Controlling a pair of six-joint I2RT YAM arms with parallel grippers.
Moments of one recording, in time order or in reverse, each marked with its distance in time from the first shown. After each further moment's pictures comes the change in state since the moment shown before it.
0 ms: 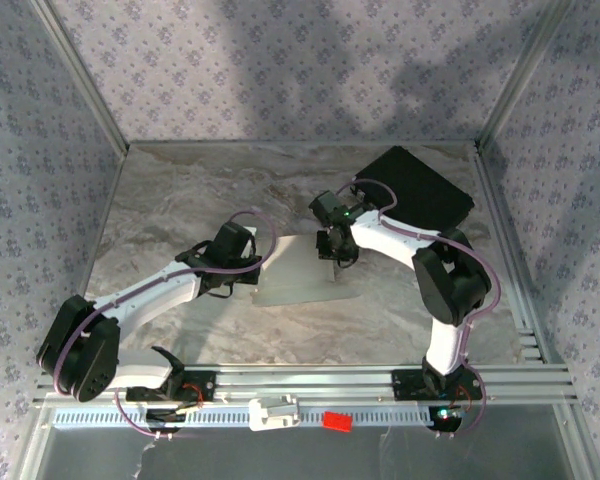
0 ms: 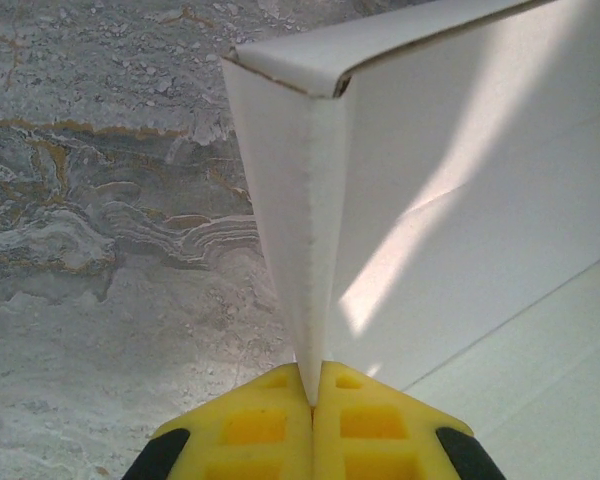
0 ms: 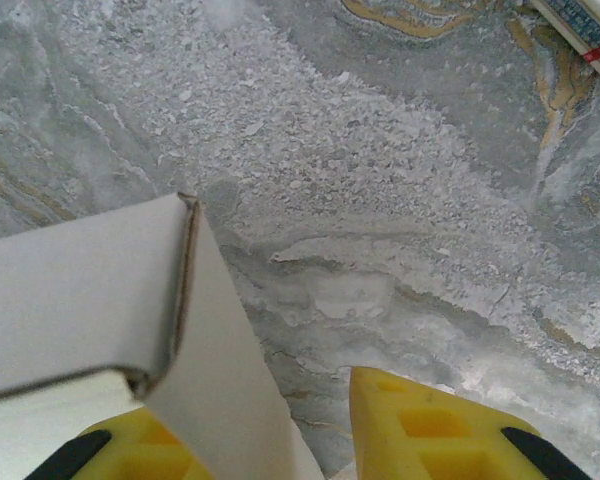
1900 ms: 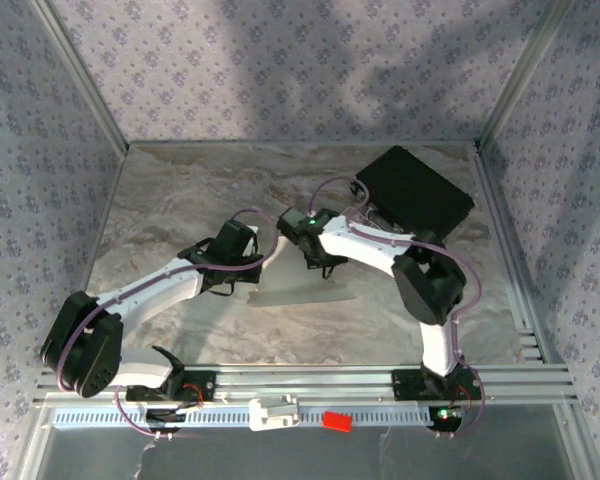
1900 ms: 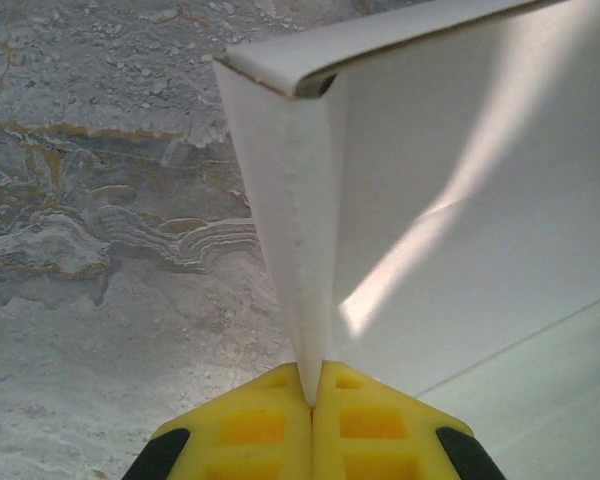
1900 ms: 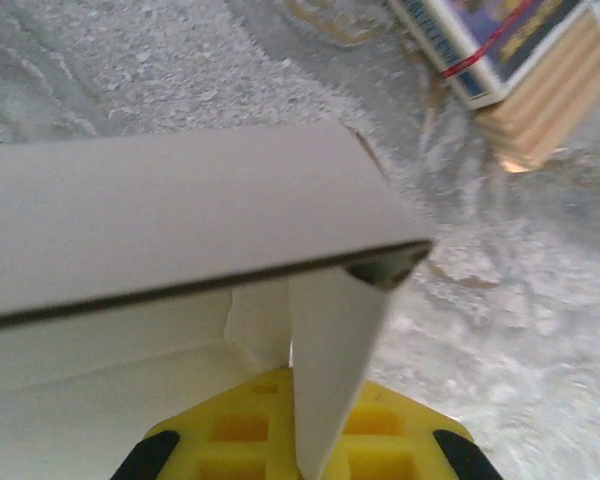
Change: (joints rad) left arm -0.001 0.027 0.028 -0.022 -0.003 0.003; right arm 0.206 0.123 0.219 -0.343 0.420 0.109
